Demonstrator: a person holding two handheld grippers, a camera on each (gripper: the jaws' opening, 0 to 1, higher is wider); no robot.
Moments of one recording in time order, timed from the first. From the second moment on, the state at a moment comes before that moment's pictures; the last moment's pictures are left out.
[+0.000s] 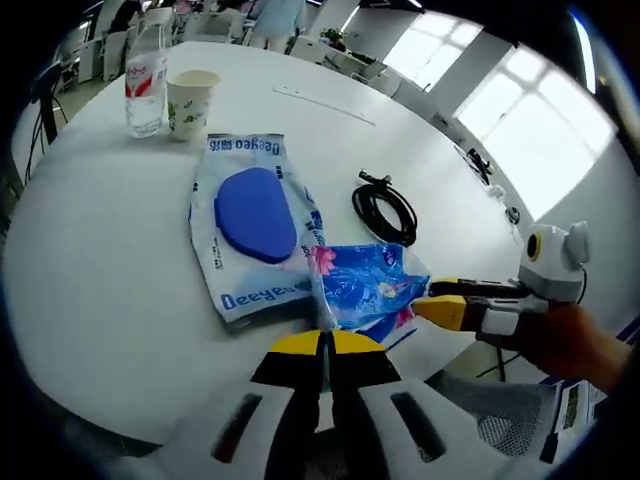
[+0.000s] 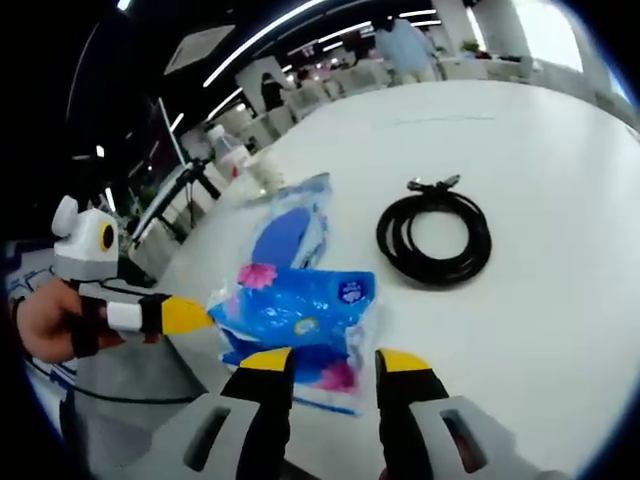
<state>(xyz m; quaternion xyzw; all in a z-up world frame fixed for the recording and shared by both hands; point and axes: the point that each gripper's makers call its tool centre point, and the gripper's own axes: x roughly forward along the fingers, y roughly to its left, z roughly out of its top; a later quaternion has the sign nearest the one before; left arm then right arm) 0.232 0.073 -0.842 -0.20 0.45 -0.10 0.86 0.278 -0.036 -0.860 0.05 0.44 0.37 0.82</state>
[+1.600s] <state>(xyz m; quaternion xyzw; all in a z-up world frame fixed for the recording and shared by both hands) 0.270 0.021 -0.839 -0.07 0.46 -0.20 0.86 0.288 -0.090 -0.845 0.08 0.42 0.31 0.85</state>
